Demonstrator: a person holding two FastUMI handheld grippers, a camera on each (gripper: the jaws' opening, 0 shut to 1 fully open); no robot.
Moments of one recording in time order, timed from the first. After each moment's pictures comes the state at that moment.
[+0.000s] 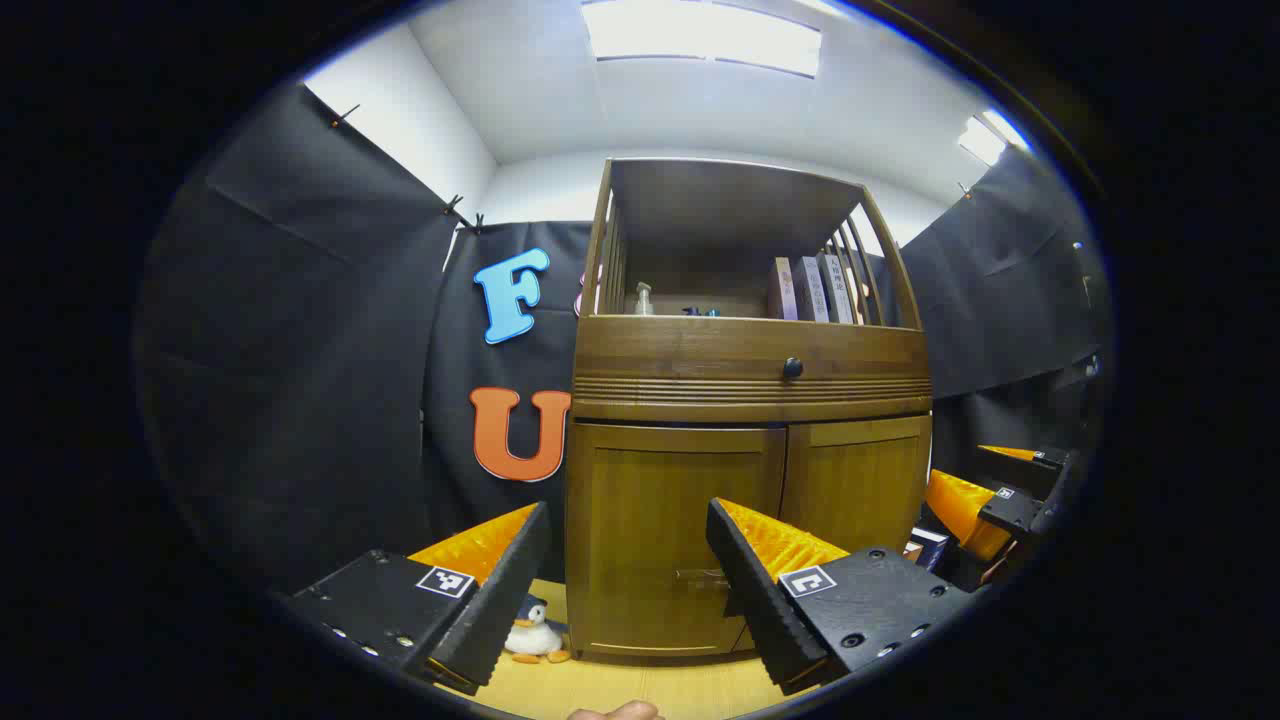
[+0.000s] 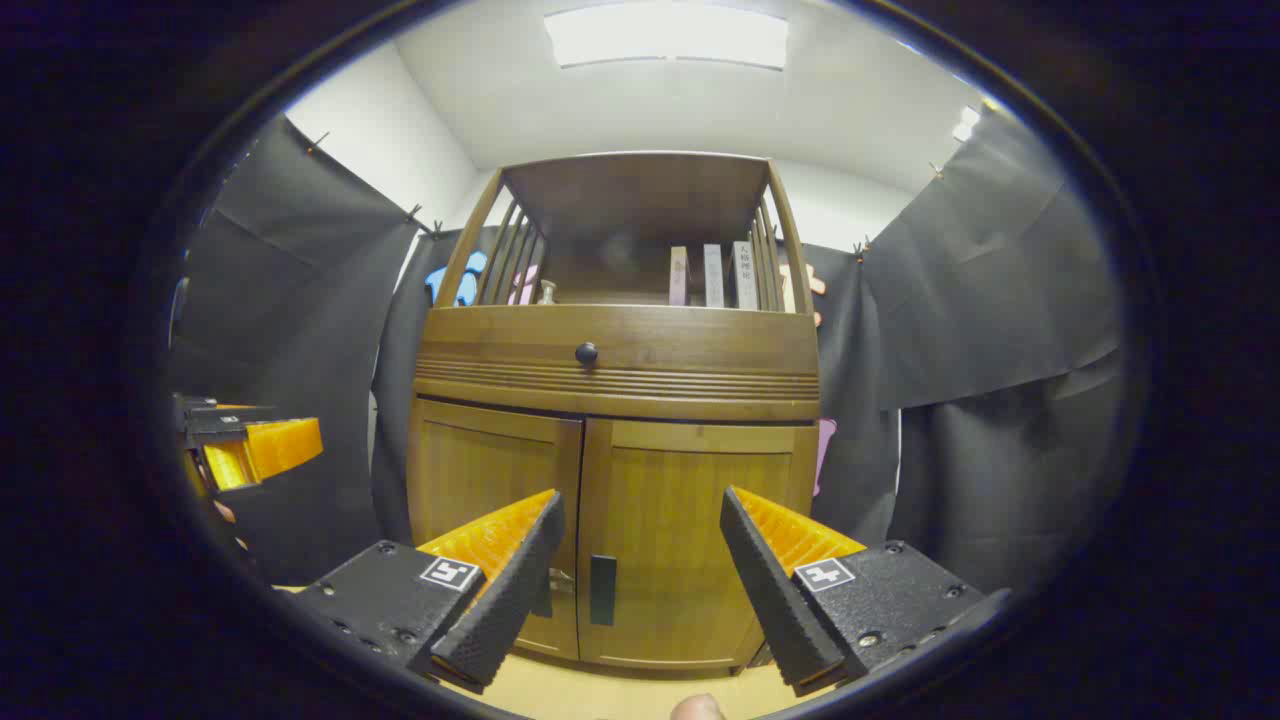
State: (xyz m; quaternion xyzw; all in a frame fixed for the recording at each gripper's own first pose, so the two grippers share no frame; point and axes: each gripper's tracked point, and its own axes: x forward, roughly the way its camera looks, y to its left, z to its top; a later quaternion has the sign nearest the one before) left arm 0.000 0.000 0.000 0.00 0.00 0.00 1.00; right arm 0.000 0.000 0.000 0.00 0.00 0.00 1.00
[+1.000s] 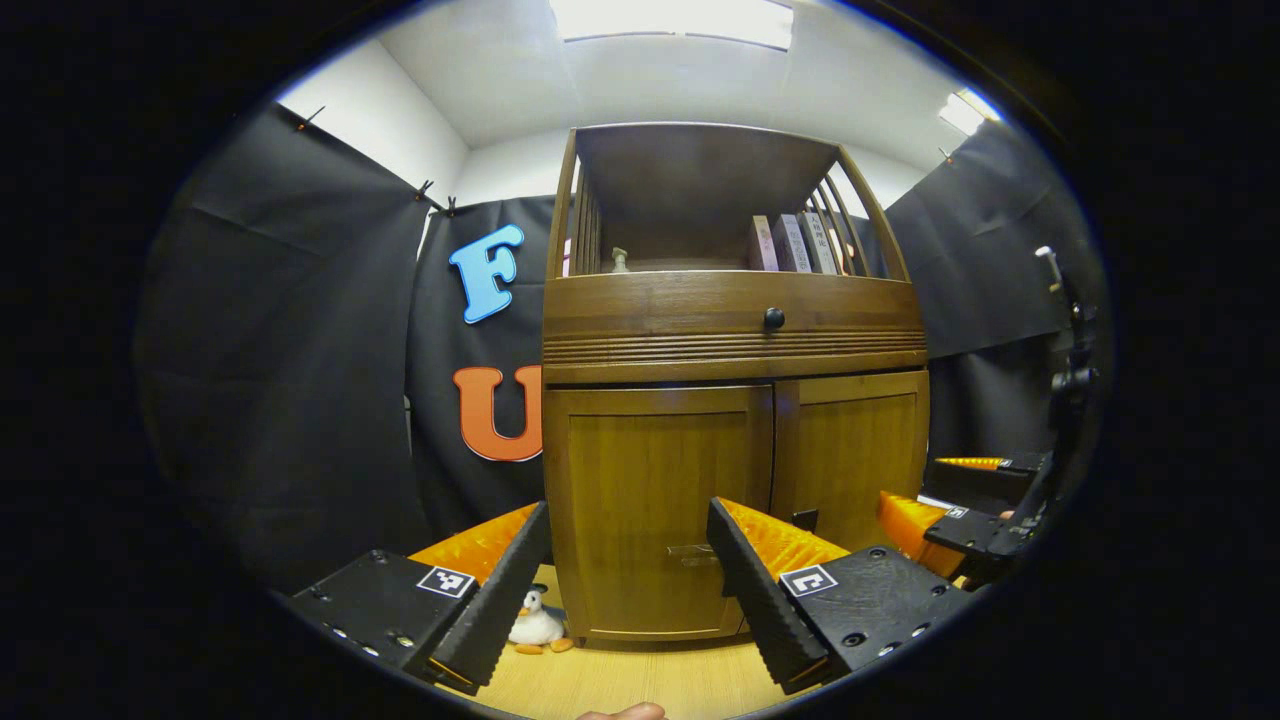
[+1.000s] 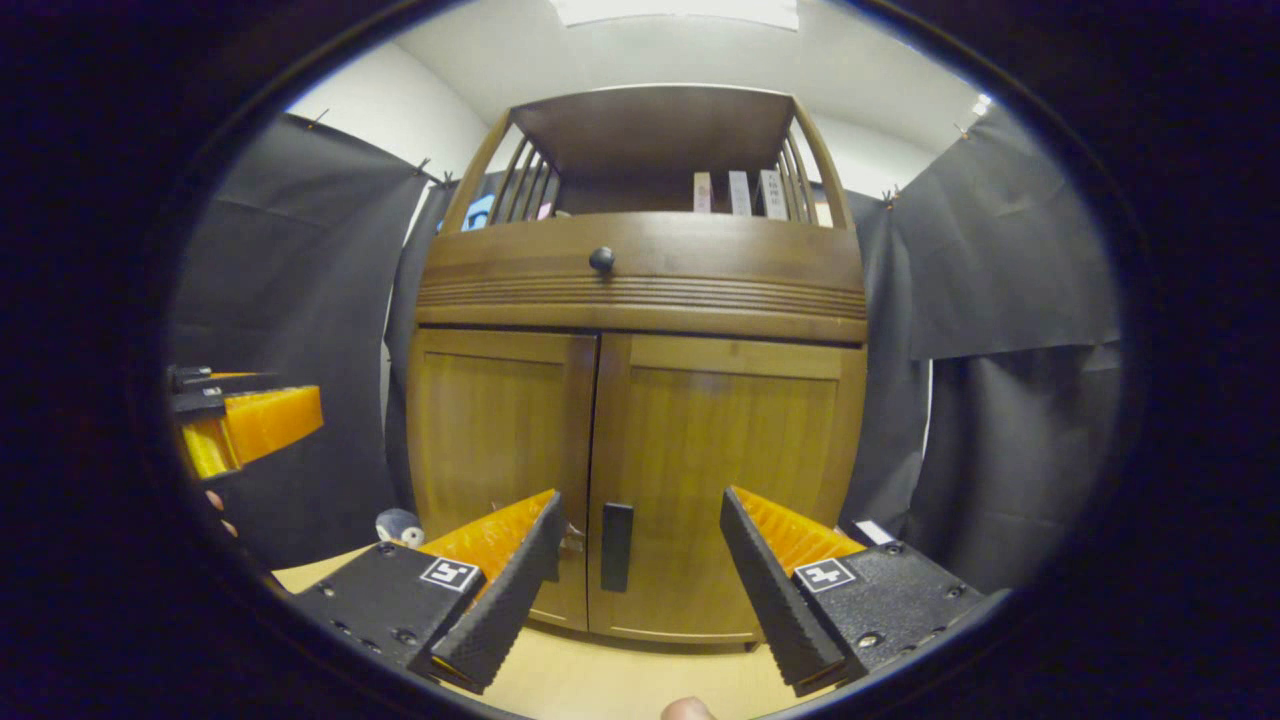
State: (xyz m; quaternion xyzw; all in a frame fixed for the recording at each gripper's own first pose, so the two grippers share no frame) left arm 0.013 -0.021 -0.028 0.03 0.04 -0.02 1.00; right arm 0.043 0.012 -0.078 0.01 0.11 0.03 0.99
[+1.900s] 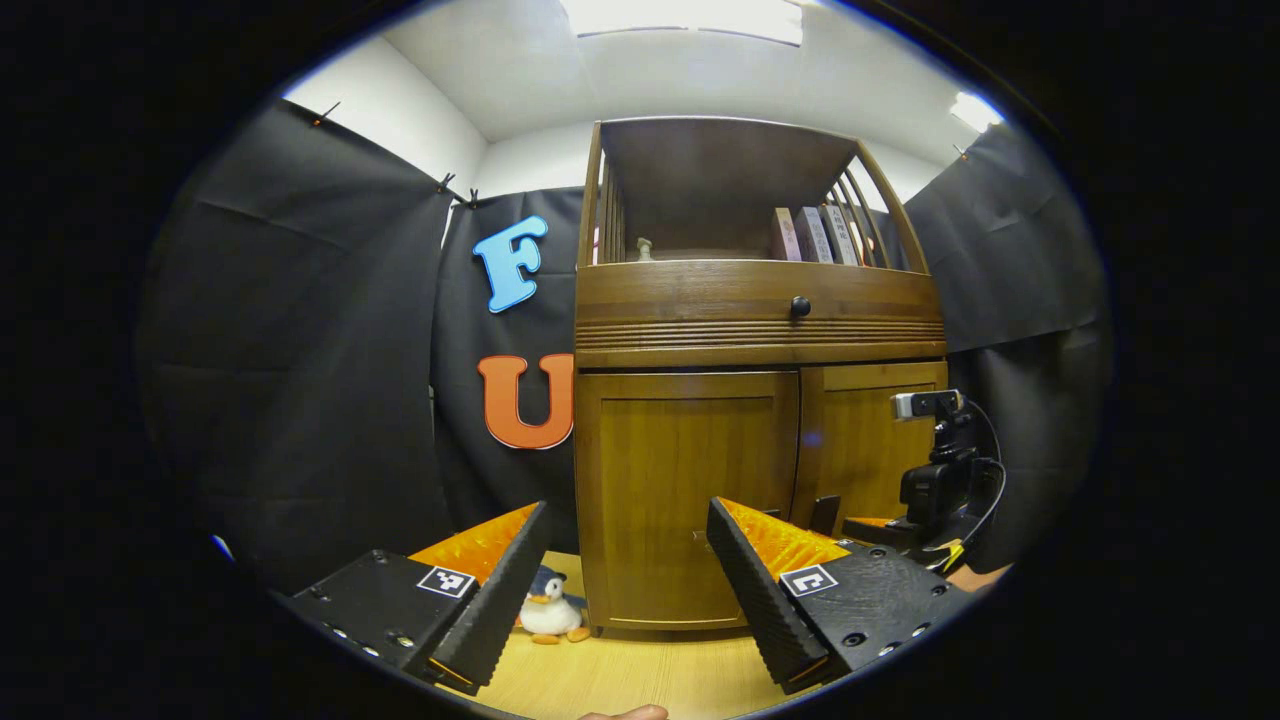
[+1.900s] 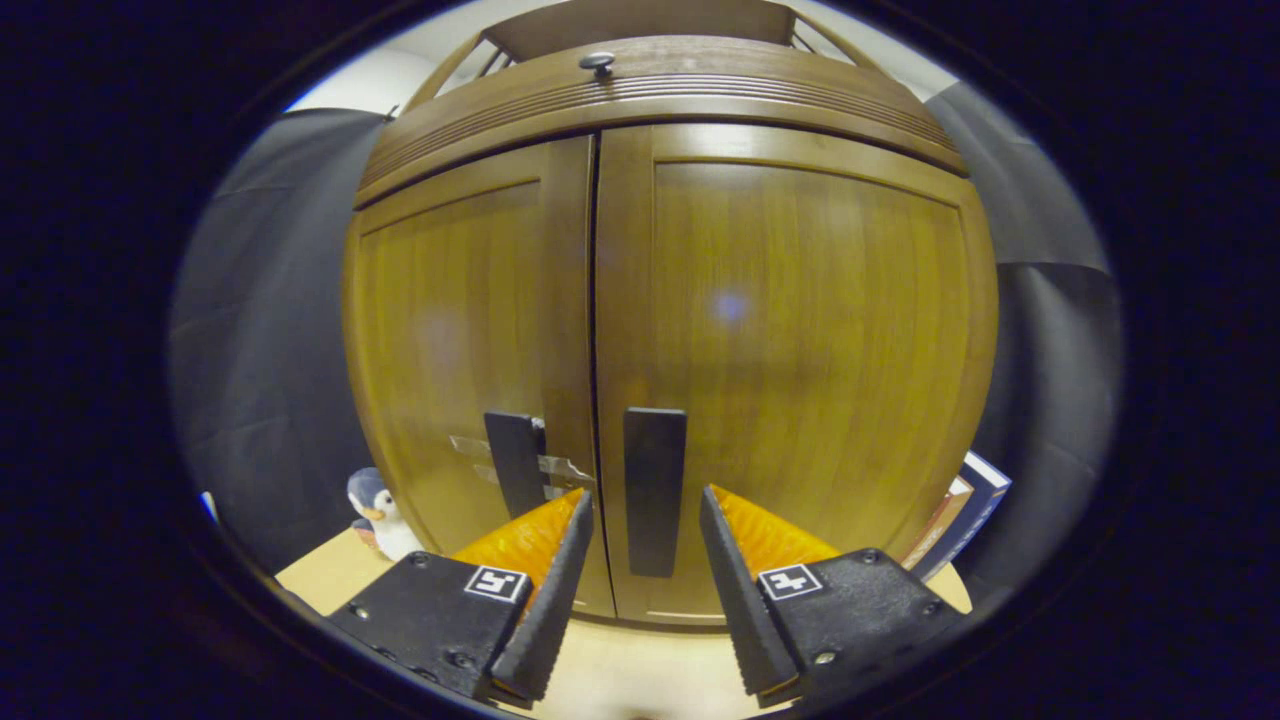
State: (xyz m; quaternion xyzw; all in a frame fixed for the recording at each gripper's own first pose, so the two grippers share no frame) left arm -0.004 0.002 -0.036 0.03 0.05 0.02 1.00; right arm 0.136 0.047 -0.204 0.04 0.21 0.04 0.98
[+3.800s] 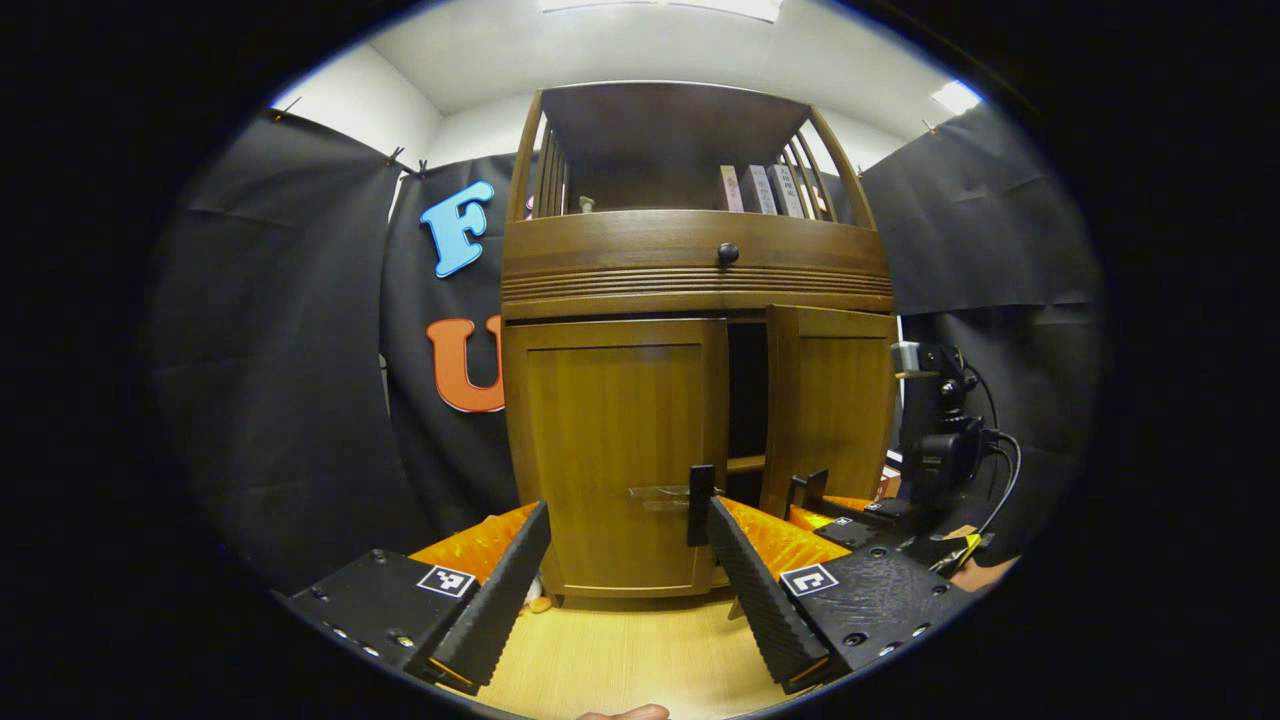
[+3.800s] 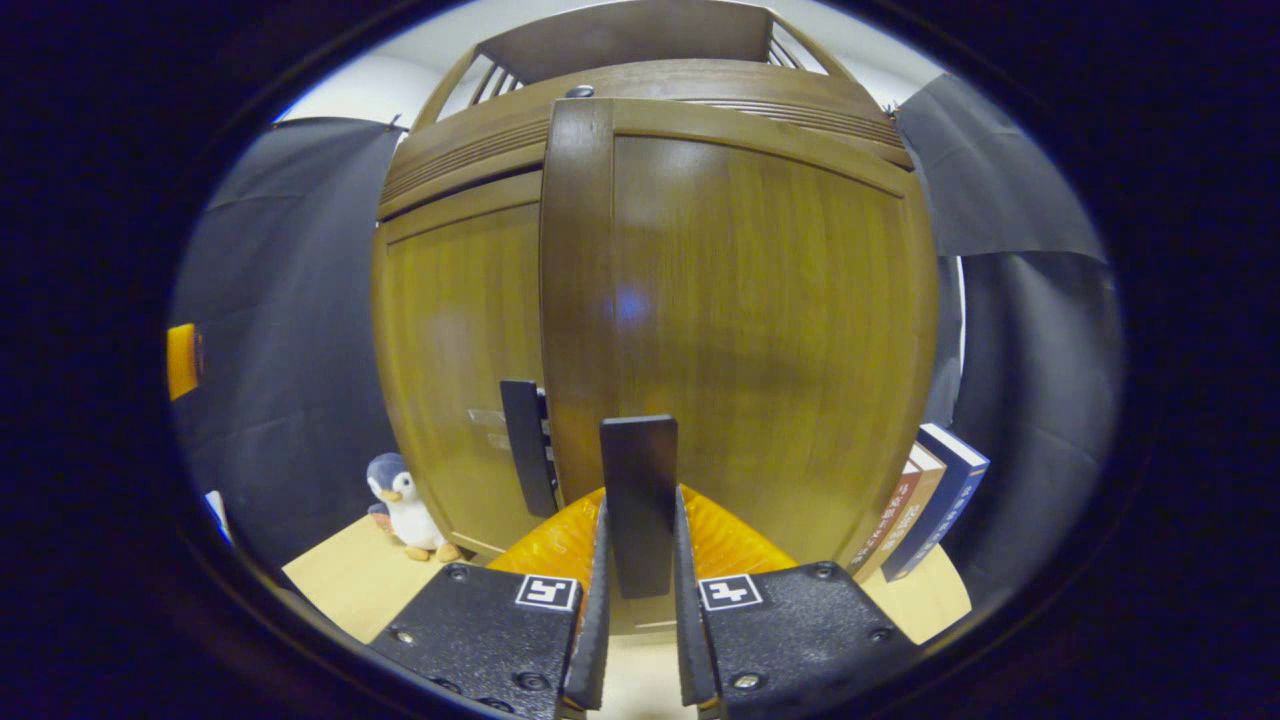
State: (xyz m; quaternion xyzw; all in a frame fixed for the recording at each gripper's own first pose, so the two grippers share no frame) left arm -0.014 -0.063 -0.075 0.04 0.12 -0.05 0.99; right arm 0.065 0.021 -0.194 0.05 0.21 0.05 0.97
